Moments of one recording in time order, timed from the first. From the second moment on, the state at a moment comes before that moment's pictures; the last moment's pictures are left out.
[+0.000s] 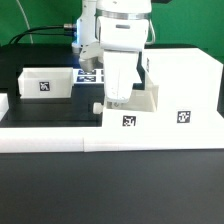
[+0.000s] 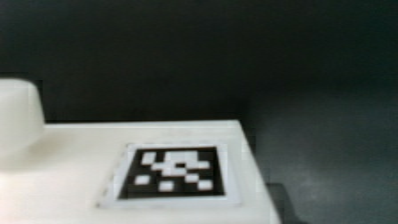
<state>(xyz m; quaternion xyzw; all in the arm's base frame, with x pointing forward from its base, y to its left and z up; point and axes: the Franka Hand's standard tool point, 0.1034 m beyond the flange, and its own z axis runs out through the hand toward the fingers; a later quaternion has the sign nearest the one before) 0.534 0.004 0.015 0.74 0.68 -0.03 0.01</state>
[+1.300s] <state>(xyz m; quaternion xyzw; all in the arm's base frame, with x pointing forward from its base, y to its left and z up) 0.537 0.011 0.016 0.72 0.69 -0.03 0.02</state>
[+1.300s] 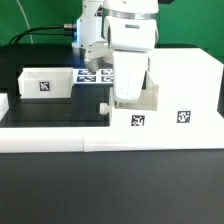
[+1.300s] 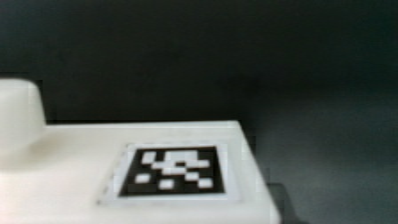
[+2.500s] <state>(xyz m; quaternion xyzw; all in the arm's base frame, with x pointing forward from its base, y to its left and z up) 0.549 -0.014 0.056 0.74 0.67 -0.02 0.04</state>
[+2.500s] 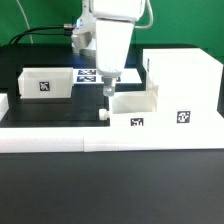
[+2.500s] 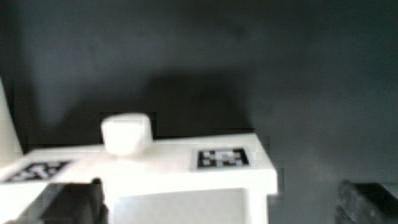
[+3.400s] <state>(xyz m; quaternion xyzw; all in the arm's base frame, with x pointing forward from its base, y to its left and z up) 0.534 -0.058 0.023 0.71 0.70 0.04 -0.04</state>
